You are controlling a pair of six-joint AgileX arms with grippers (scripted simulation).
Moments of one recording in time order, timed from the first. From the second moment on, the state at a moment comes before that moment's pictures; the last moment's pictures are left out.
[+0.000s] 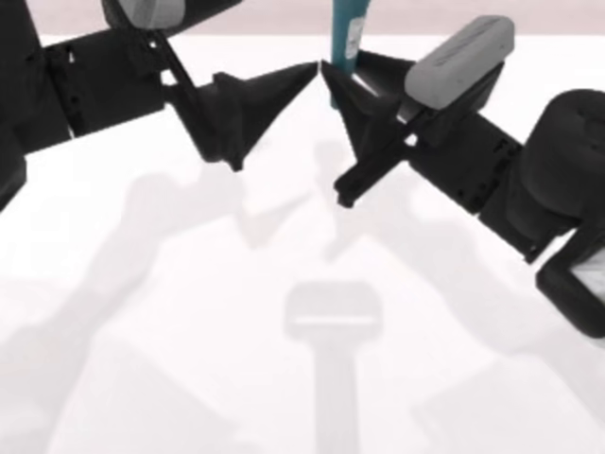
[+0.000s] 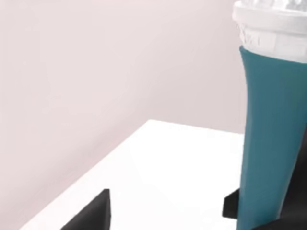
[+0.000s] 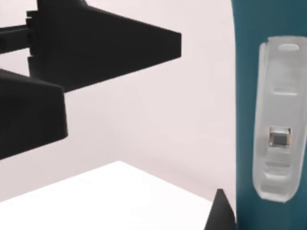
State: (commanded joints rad) left arm -0.35 1.37 0.85 0.47 0.77 0.11; right arm 0.63 1.61 0.72 1.03 -0.15 0.05
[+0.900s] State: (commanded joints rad) left arm -0.50 1.58 1.03 0.52 0.62 0.10; right arm 0.63 1.61 0.72 1.03 -0.15 0.05
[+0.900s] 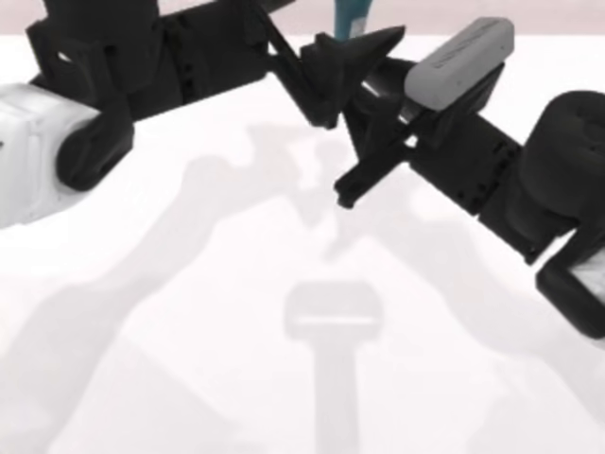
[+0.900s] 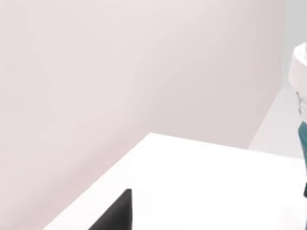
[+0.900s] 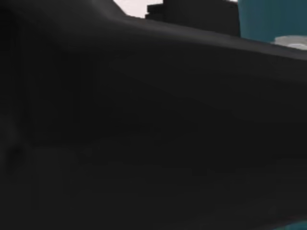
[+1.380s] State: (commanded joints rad) left arm -0.50 1.58 1.03 0.52 0.62 0.10; right arm 0.63 1.61 0.72 1.03 -0.15 0.05
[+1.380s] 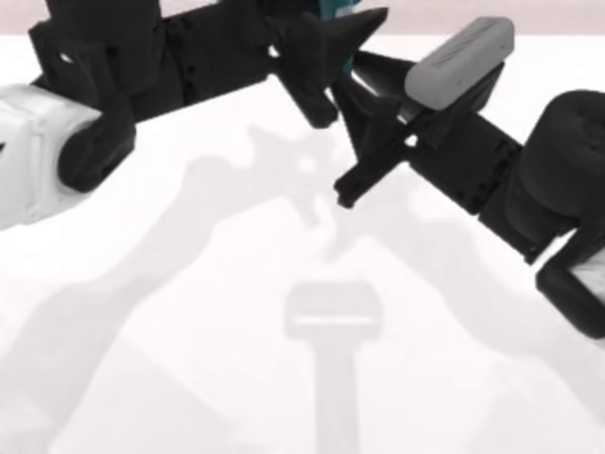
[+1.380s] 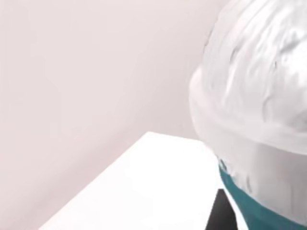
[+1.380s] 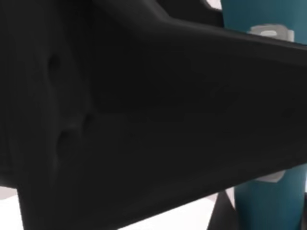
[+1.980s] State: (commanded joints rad) left arm -0.50 1.58 1.03 0.52 0.62 0.10; right arm 0.63 1.61 0.72 1.03 -0.15 0.05
